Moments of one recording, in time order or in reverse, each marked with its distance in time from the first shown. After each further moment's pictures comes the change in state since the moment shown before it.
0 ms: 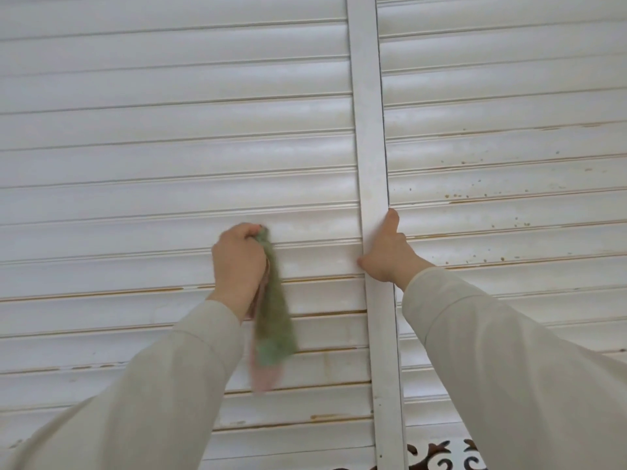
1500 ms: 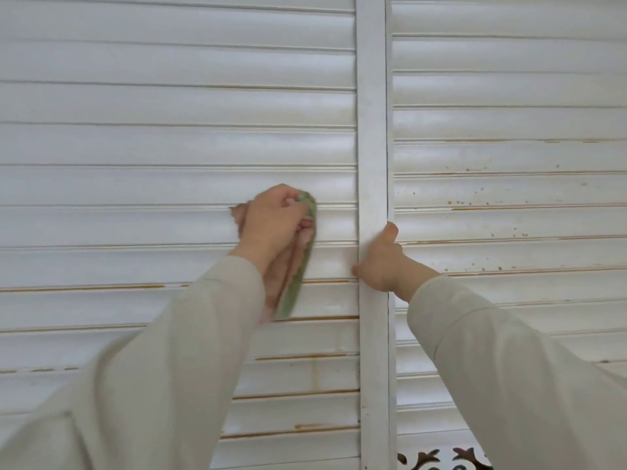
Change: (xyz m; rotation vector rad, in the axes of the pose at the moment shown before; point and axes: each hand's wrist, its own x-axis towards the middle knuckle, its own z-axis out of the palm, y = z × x) left_hand 0.029 0.038 0.038 -0.359 -0.283 0.066; right_hand 0.001 -0.006 0.013 -0.059 -0.064 0.056
